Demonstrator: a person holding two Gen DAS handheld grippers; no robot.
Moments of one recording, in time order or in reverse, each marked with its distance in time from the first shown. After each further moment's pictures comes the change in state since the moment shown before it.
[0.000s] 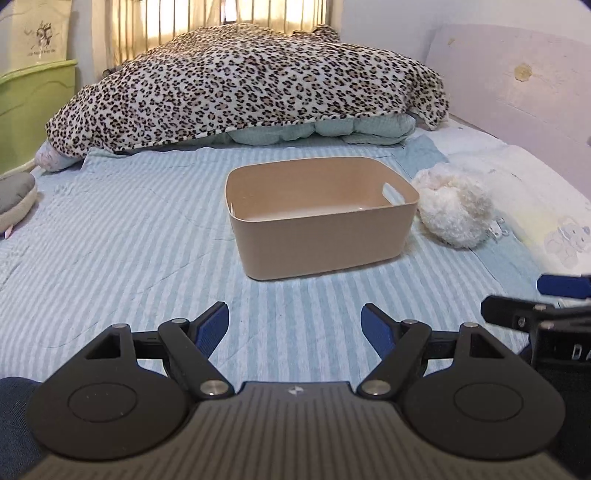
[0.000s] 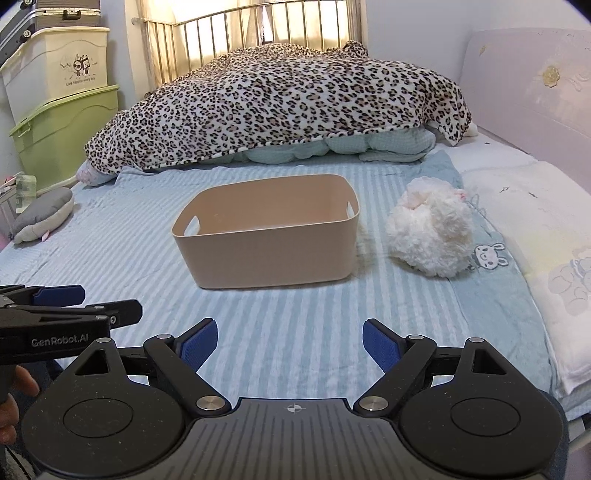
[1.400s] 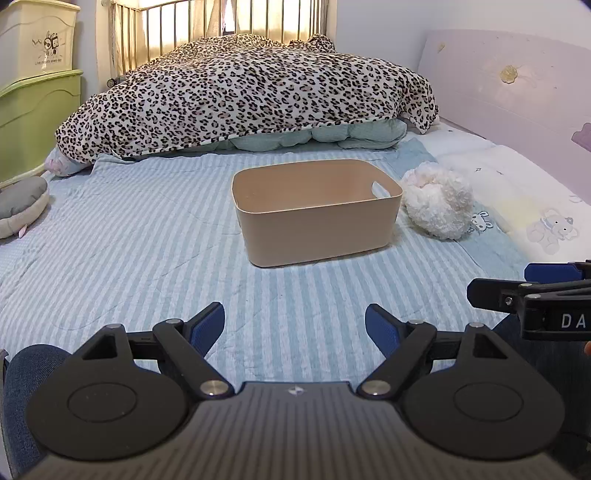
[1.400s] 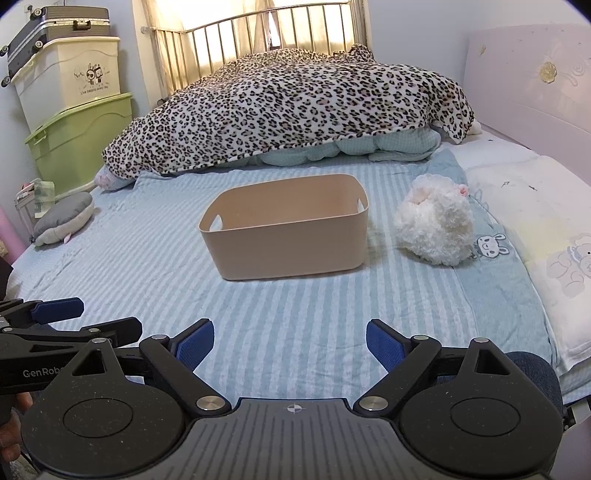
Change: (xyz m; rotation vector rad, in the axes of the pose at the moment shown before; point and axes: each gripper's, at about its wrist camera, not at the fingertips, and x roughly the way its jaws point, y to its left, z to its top) left arm -0.059 -0.002 -0.026 0.002 -0.026 -0.002; right arm -0.041 0.005 -0.017 0.022 -0.006 0.050
